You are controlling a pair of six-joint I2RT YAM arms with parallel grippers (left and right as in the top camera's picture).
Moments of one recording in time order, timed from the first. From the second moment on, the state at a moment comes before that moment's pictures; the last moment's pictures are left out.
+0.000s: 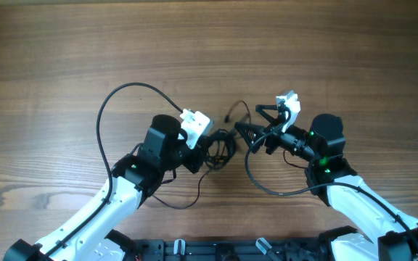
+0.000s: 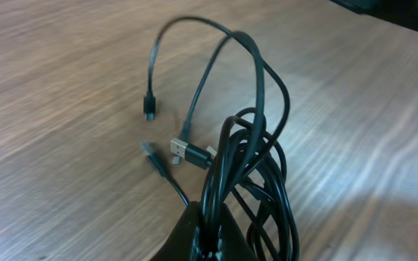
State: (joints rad) left arm -0.52 1.23 0.55 -0.05 0.36 -0.03; right arm 0.25 1.30 0.36 0.68 -0.70 0.32
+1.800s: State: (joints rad) left arm -0.47 1.29 0.61 0.11 0.53 -0.29; right arm 0.29 1.32 0.36 0.66 -0.85 0.58
